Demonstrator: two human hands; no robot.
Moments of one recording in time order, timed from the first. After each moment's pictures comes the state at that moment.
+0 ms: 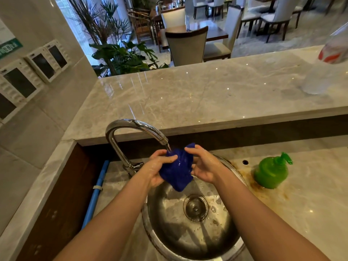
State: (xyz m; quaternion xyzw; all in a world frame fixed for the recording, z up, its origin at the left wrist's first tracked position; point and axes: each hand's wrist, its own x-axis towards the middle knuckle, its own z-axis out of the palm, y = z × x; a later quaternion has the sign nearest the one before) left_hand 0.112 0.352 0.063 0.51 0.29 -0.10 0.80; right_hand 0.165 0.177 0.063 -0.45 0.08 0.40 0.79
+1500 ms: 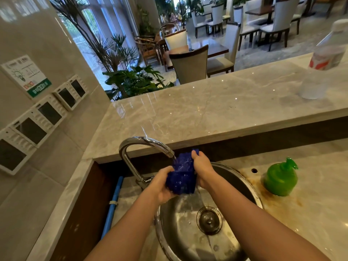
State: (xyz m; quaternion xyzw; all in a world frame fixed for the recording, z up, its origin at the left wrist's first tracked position) left_hand 0.091 0.347 0.081 0.47 0.37 -0.13 0.79; right_hand 0.162 0.218 0.086 -0.57 0.14 0.29 0.76
